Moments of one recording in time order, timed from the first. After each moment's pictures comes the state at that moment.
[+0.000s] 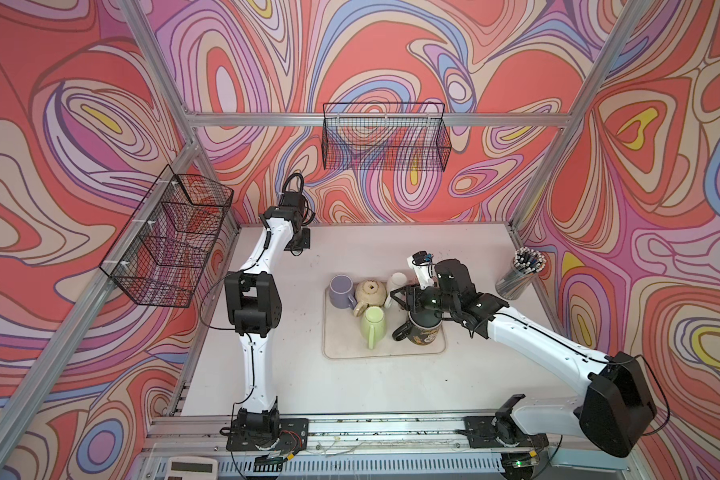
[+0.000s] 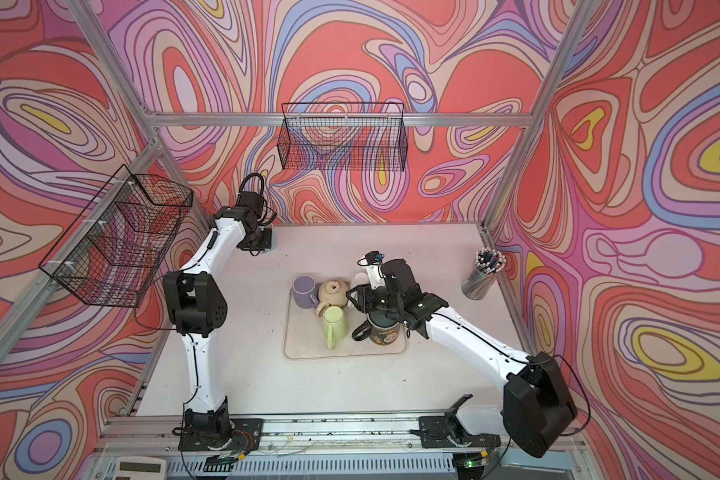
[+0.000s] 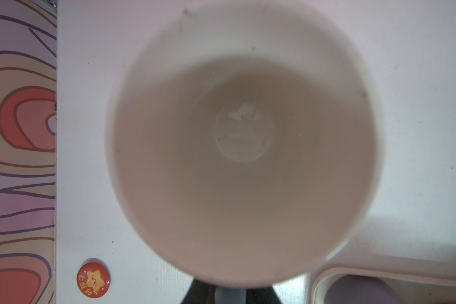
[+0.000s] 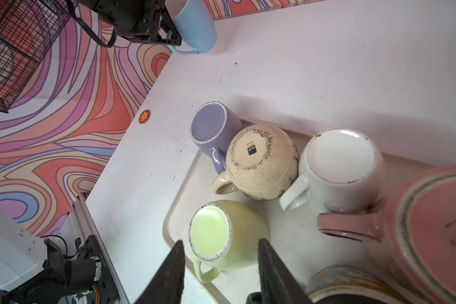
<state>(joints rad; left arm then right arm) -0.09 2.22 2.13 -1.06 -0.18 -0.14 0.58 1.32 0.93 -0.18 -0.32 0.41</state>
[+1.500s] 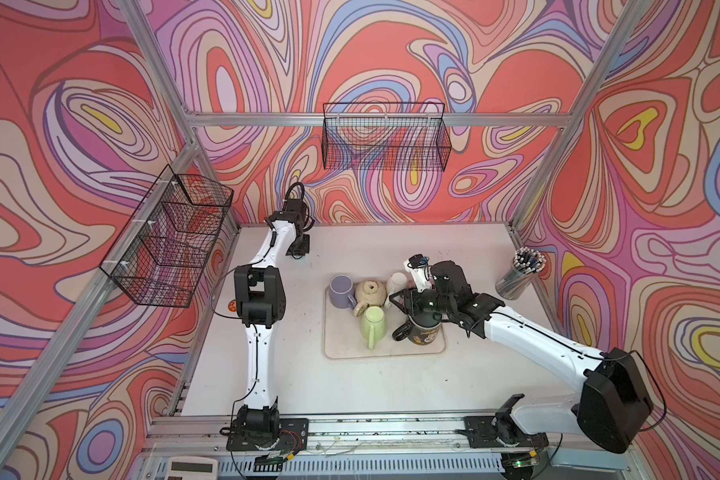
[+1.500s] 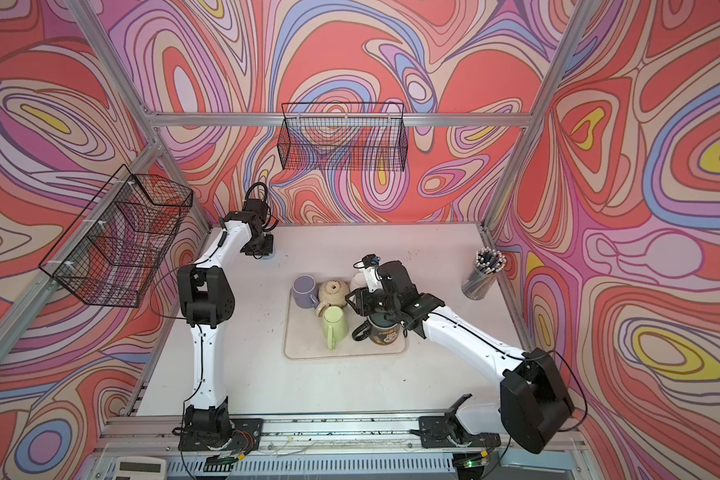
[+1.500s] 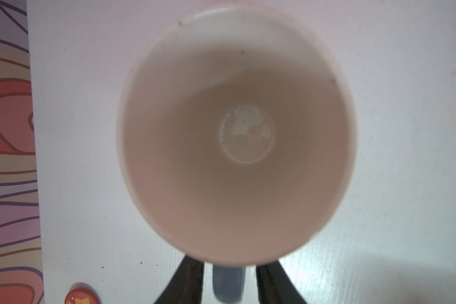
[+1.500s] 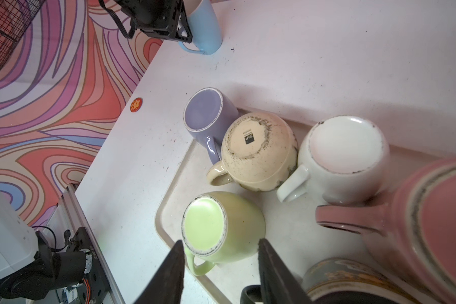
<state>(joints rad) -0.07 2.36 2.21 -1.06 -0.22 -0.13 0.60 1.34 0.94 -0.22 -0.29 0.38</state>
